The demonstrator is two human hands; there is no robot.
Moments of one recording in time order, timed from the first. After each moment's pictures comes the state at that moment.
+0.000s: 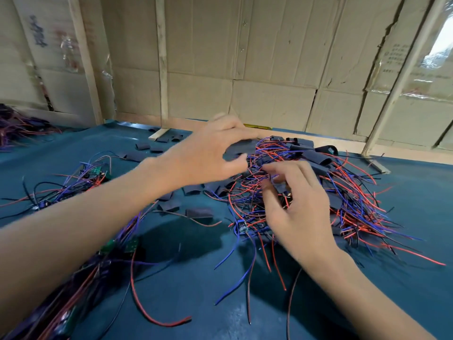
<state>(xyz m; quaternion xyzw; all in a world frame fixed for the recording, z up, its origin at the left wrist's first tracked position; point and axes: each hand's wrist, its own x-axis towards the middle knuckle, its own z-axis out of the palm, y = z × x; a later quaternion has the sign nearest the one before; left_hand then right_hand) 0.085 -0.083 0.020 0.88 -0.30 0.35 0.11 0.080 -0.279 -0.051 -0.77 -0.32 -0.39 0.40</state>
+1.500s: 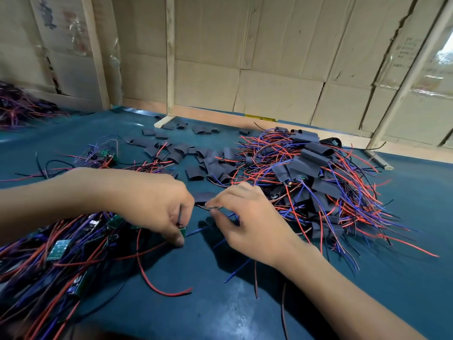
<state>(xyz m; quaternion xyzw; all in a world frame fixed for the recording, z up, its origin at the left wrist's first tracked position) 0.004 -0.038 -0.006 0.97 -0.11 -0.21 0.04 0.062 -0.246 -0.079 -0.81 -0.48 -0.20 0.27</state>
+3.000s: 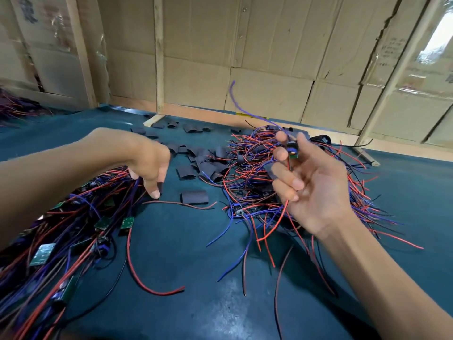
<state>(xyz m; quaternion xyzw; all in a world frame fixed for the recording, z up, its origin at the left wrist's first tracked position) 0.088 0.003 0.001 0.97 0.05 -0.22 -0.01 0.085 -0.300 -0.018 -0.41 -0.23 0.19 0.86</state>
